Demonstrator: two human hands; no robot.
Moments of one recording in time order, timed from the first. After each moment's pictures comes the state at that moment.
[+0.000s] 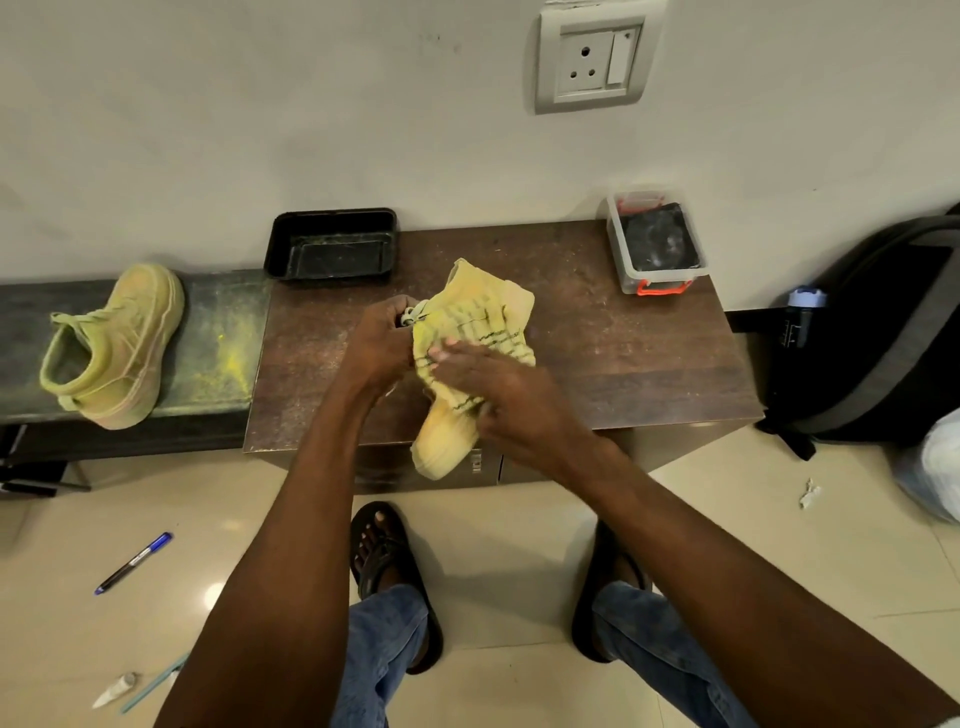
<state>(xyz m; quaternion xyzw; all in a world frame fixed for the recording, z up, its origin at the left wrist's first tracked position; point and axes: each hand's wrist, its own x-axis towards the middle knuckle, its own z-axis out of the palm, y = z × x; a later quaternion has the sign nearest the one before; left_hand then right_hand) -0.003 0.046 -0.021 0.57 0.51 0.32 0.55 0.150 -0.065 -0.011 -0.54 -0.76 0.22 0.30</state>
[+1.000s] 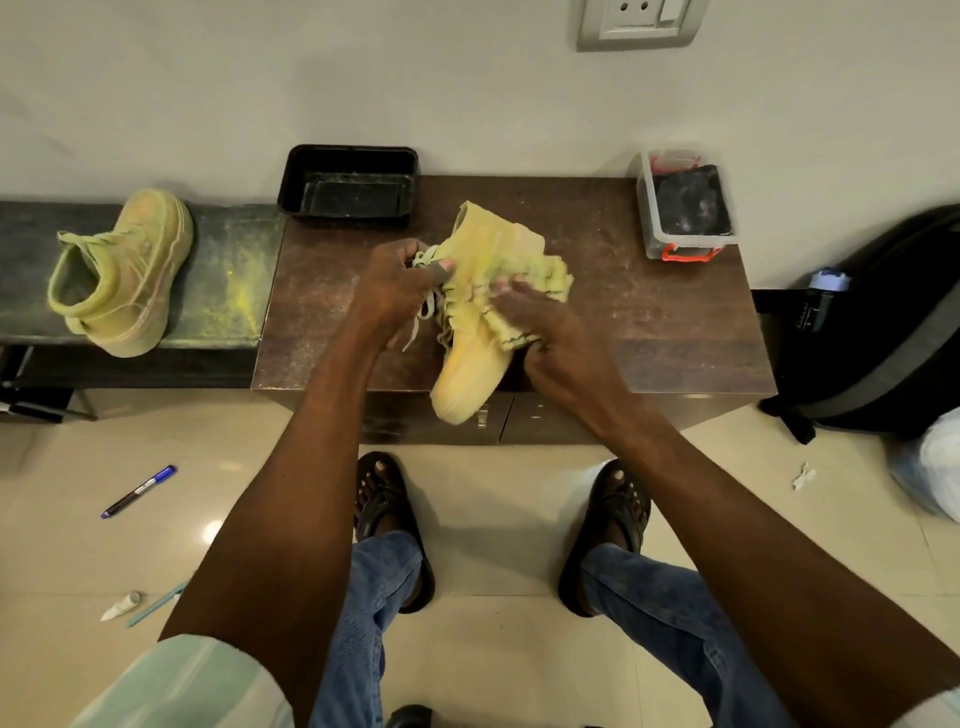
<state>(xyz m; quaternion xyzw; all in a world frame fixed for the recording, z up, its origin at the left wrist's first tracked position) -0.011 0.049 -0.020 0.56 0.54 0.33 0.53 0.157 -0.072 0.003 -0.63 -0.67 0.26 0.30</state>
